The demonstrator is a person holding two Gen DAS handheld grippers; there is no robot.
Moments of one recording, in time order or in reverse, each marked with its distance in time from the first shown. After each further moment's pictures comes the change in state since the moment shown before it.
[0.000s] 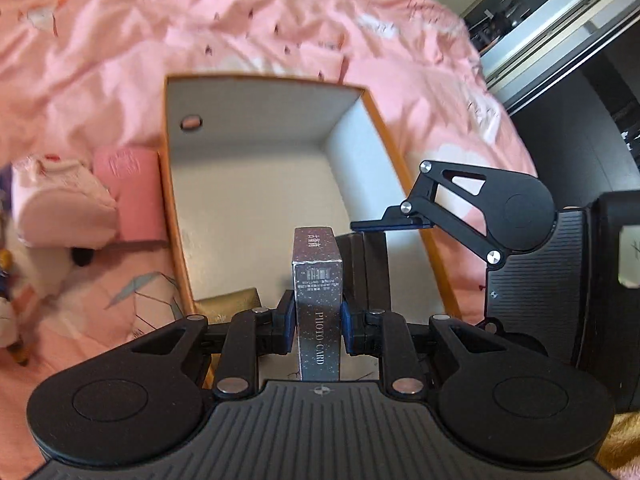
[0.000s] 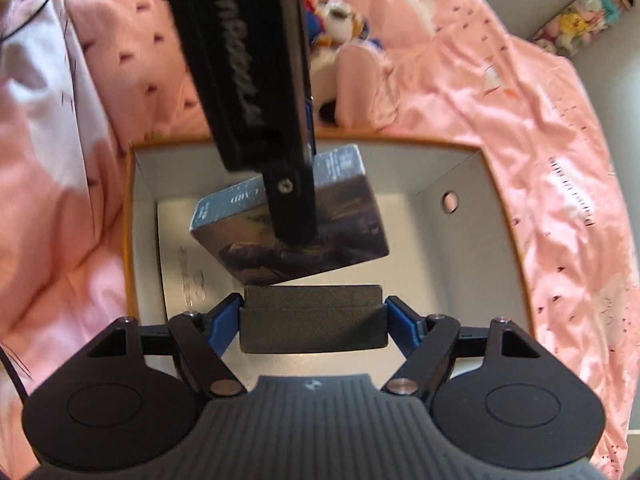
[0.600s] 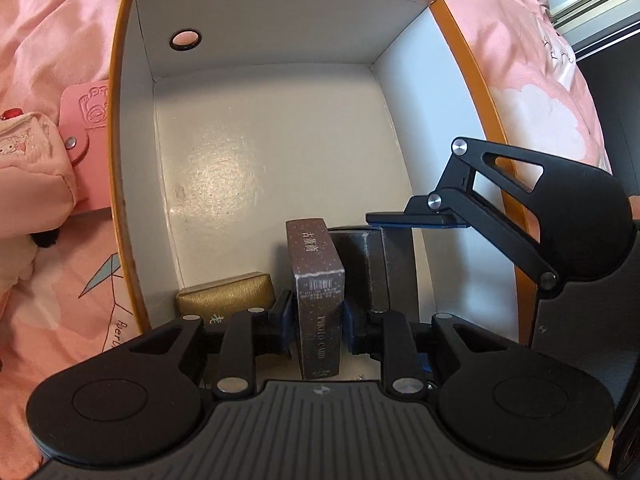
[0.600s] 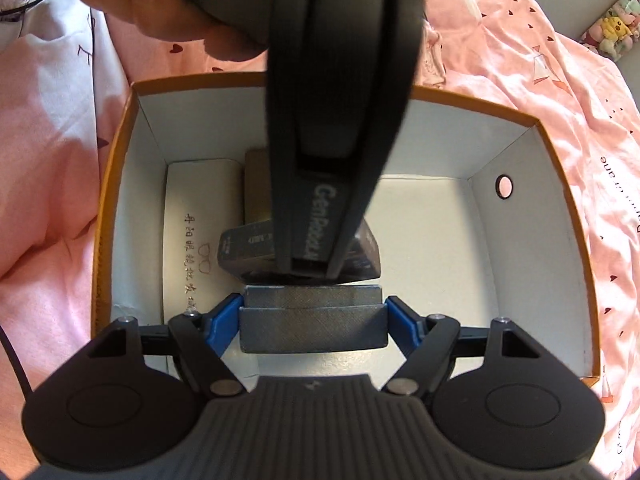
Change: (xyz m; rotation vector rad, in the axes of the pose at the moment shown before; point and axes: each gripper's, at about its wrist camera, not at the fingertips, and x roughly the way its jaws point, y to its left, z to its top) left arm 0.070 0.005 0.010 -0.057 0.229 0.129; right arm 0.030 0.000 -0.020 -0.045 -0.031 0.135
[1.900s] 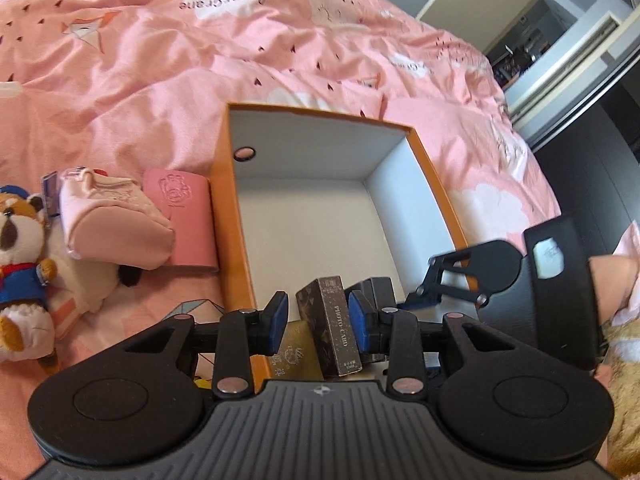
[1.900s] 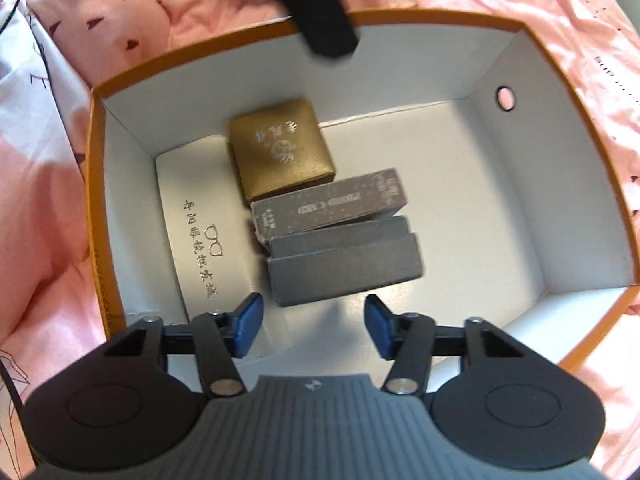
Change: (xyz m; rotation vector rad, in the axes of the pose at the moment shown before) left arm -0.088 0.037 -0.032 -0.003 -0.388 -0.074; right arm 0.004 -0.004 -0.003 0.231 0.143 0.067
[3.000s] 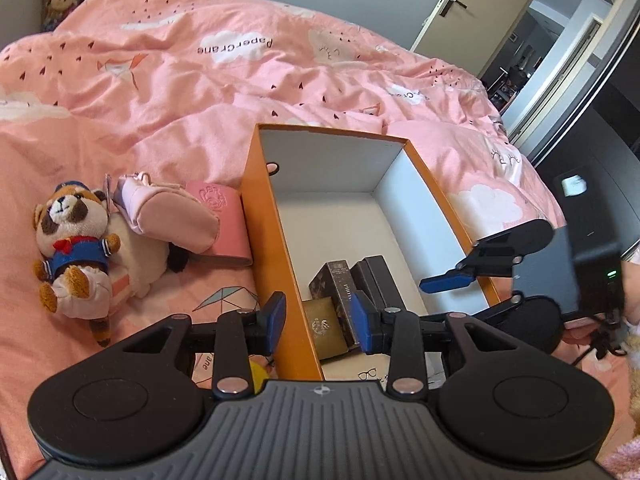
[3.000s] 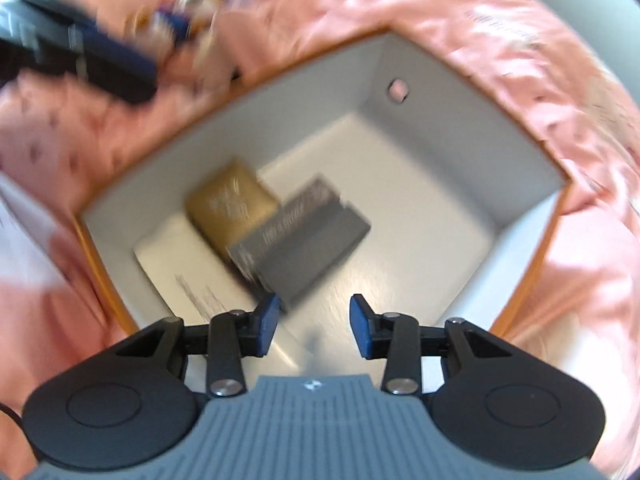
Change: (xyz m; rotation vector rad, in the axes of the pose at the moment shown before) left arm -0.048 0.001 -0.053 0.085 -0.139 0.057; right arm -0.033 0.010 -0.008 0.441 -0.176 -0.171
